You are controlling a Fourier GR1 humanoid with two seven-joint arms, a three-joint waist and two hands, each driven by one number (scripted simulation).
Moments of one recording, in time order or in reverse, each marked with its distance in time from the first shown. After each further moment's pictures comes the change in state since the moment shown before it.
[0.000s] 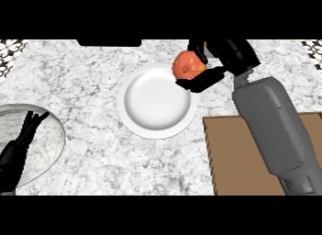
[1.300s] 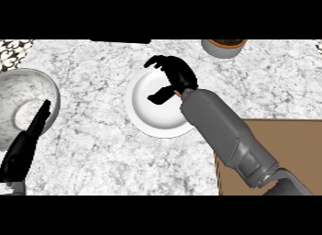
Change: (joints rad) left arm -0.062 -0.027 -0.020 0.000 -0.037 -0.020 0.031; right arm -0.195 0.156 0.317 0.640 -0.364 -0.351 0.086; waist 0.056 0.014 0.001
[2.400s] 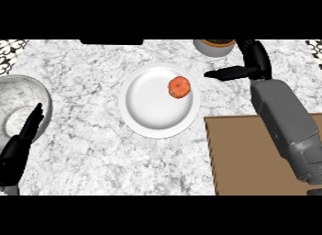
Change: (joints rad) left arm 0.024 0.002 0.037 -0.003 0.005 -0.005 -0.007; right arm 0.104 -0.252 -0.451 0.073 -0.383 0.157 -0.464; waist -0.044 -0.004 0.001
